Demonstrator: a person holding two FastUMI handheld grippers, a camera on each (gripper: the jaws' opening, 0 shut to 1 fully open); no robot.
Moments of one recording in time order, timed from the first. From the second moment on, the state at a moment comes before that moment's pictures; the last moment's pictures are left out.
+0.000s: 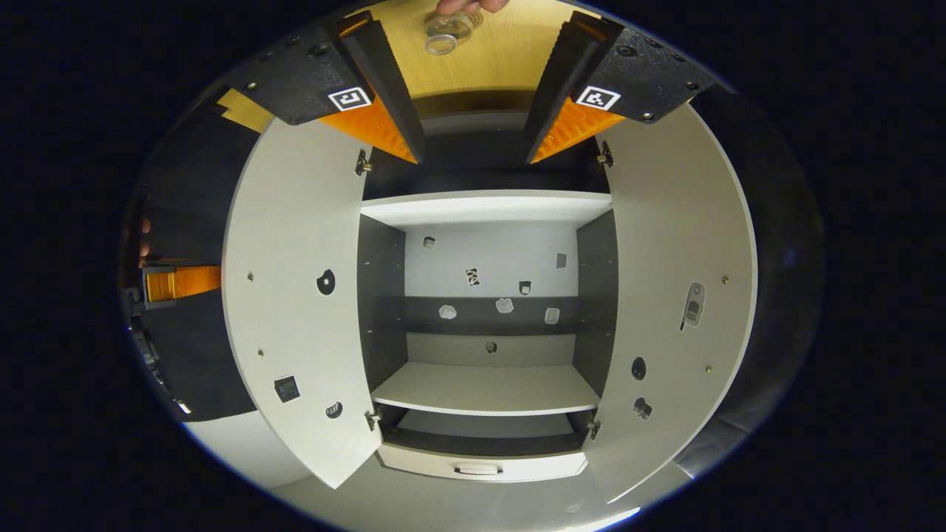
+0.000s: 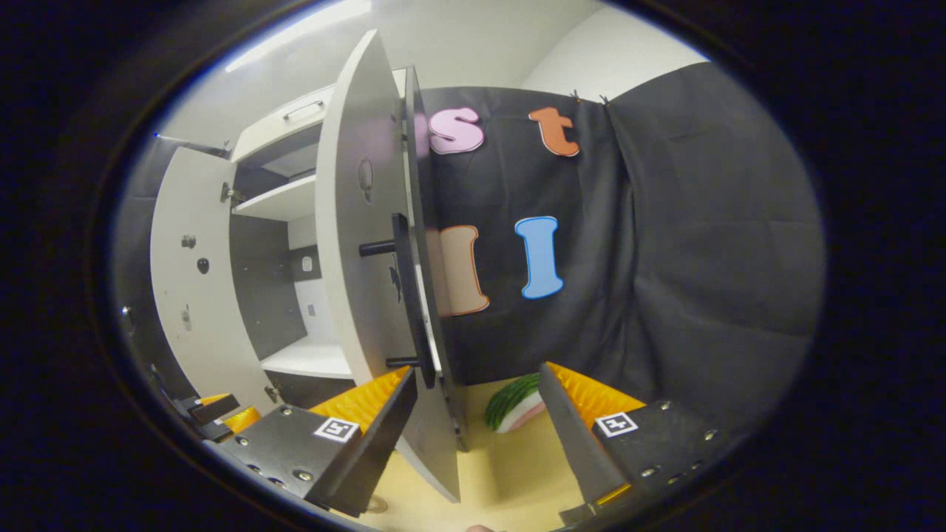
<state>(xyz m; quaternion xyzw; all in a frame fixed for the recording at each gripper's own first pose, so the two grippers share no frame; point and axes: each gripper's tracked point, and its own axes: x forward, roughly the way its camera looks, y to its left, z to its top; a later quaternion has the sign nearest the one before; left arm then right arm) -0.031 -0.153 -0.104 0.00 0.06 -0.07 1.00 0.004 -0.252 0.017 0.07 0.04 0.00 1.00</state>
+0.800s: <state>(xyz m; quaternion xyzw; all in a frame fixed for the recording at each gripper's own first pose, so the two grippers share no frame) -0.032 -0.114 -0.116 0.00 0.09 -0.03 1.00 0.017 -0.204 0.025 0.03 0.04 0.07 1.00</state>
